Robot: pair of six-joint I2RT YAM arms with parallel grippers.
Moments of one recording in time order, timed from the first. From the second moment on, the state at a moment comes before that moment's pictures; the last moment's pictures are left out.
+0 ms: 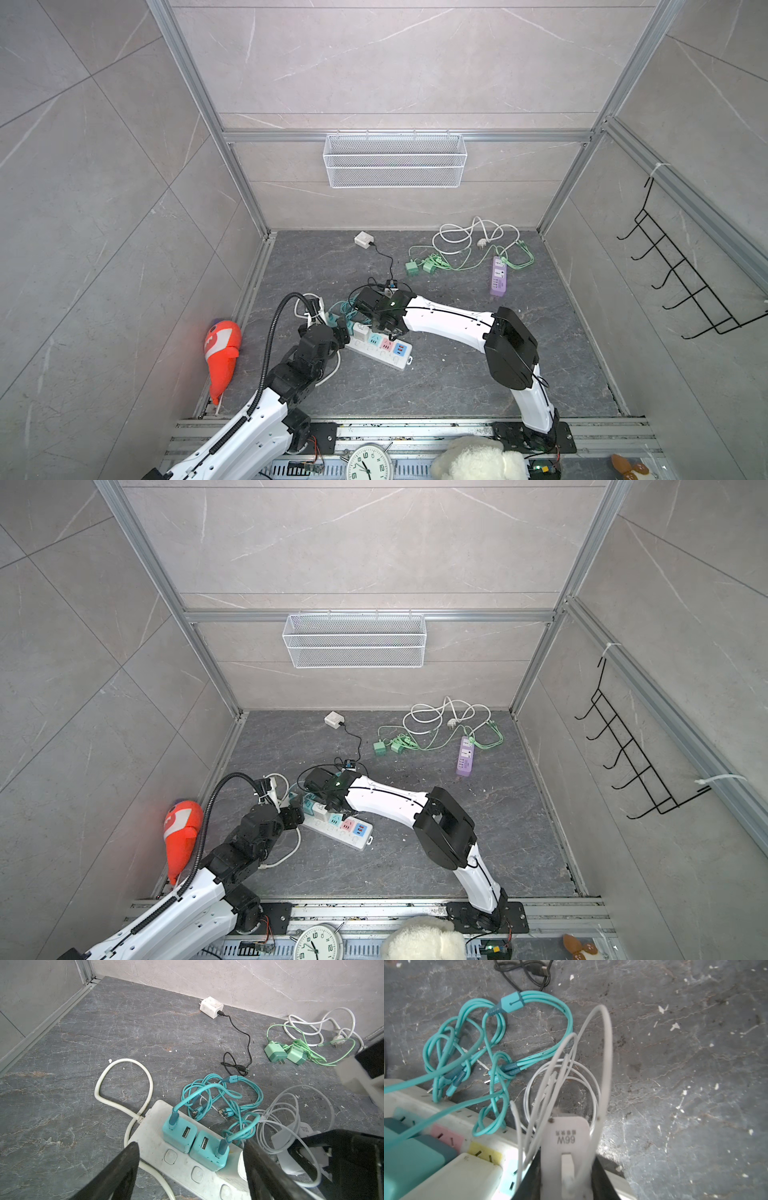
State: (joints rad) left arm -0.59 0.68 0.38 -0.21 -0.46 -0.48; right arm 1.03 2.10 1.74 -0.91 0.39 1.01
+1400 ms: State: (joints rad) left arm -0.58 0.51 0.39 -0.46 -0.54 -0.69; right arm 1.17 2.34 2.14 -1.28 0.52 1.46
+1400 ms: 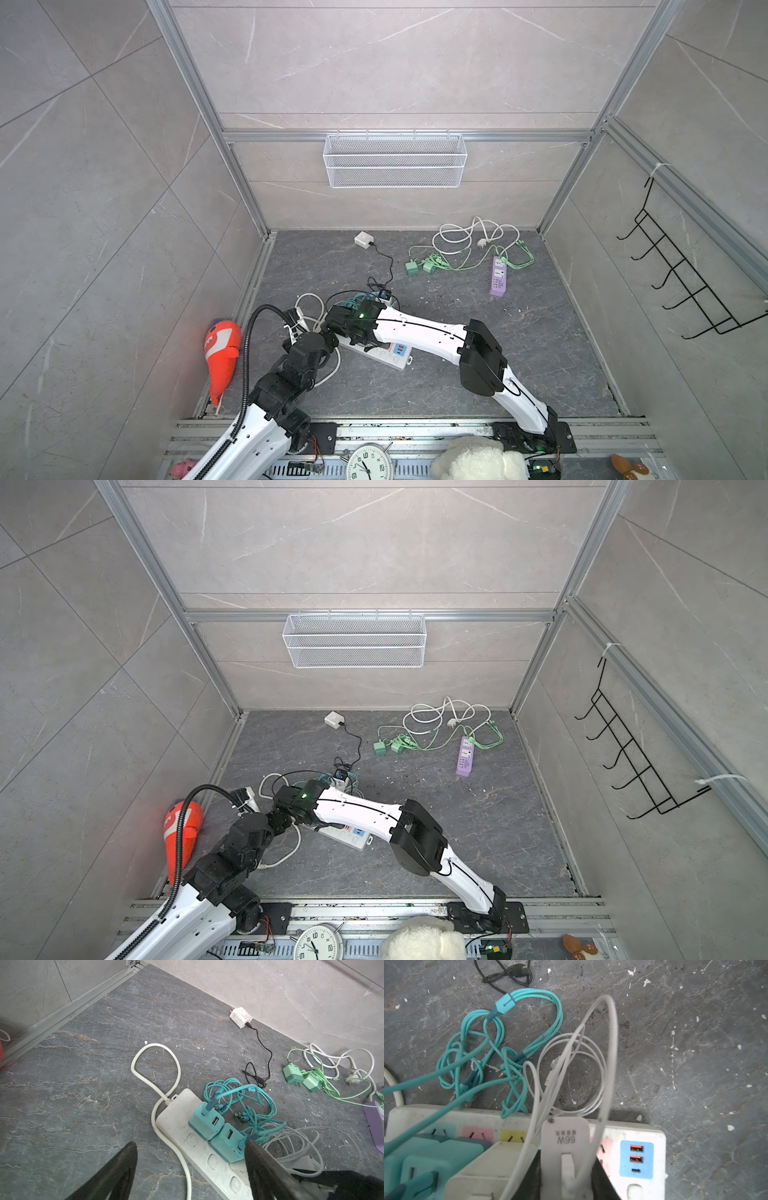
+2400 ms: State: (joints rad) left arm -0.58 0.37 0.38 -0.57 -0.60 -0.73; right arm 1.23 2.37 2.19 -1.32 0.62 1.53
